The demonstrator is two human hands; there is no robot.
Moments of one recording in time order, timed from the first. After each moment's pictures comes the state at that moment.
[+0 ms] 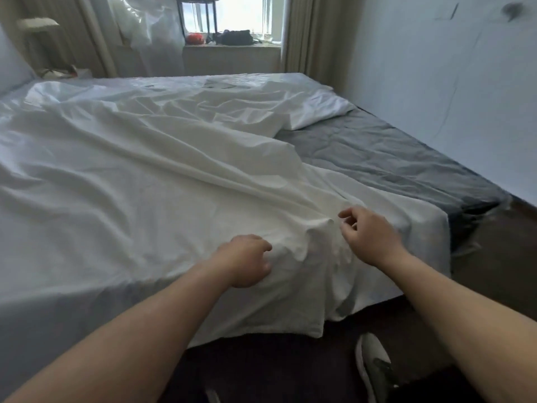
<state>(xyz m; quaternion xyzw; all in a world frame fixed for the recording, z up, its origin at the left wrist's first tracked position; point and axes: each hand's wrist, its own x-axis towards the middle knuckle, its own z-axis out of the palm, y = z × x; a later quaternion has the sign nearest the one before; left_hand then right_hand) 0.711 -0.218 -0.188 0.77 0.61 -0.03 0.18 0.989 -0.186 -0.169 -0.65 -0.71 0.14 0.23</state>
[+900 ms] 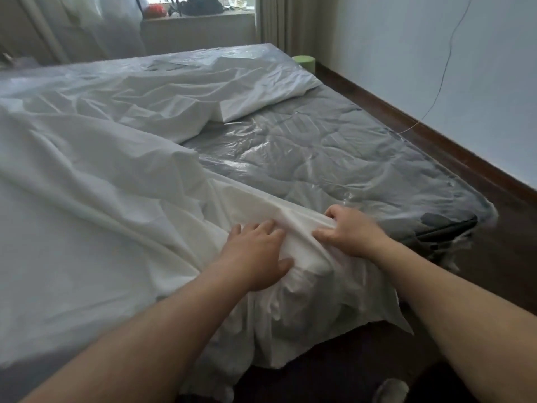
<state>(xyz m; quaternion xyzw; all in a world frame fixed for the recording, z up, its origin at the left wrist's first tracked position) 0.992 -0.039 -0.201 0.79 0.60 -0.07 0.08 1.207 0.020 -0.208 -0.65 -0.72 0.22 0.07</state>
